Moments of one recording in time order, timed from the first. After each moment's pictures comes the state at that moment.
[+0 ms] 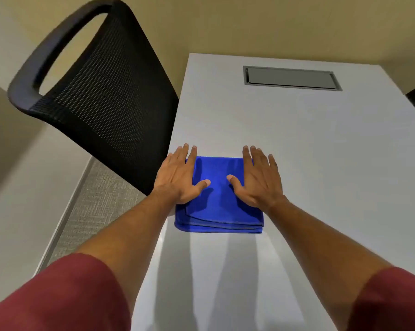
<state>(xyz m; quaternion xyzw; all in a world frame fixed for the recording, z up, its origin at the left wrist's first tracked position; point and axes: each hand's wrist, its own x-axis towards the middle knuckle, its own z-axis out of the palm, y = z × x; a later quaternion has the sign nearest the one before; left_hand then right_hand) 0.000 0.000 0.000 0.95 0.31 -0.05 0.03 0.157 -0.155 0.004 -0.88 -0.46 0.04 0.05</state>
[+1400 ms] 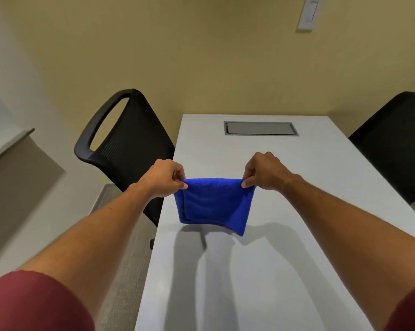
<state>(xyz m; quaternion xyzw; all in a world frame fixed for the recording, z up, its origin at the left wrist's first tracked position) -0.033 -0.036 0.176 0.91 0.32 0.03 0.25 0.175 -0.219 0.194 -0.85 -0.48 0.15 0.15</state>
